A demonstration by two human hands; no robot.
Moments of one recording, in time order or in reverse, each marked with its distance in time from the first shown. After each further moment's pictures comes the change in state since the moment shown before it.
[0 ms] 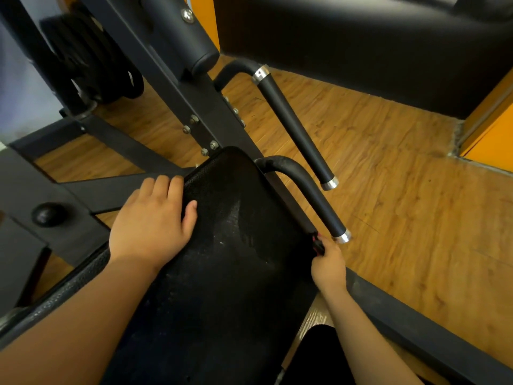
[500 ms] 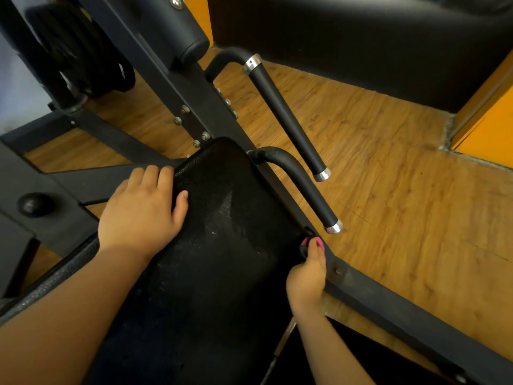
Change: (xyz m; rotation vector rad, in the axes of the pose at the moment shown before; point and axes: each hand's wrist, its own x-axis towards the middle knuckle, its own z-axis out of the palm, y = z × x) left_hand -0.001 0.001 0.001 -0.004 0.013 0.007; right_hand -0.056 -0.006 0.023 -0.019 0.175 0.029
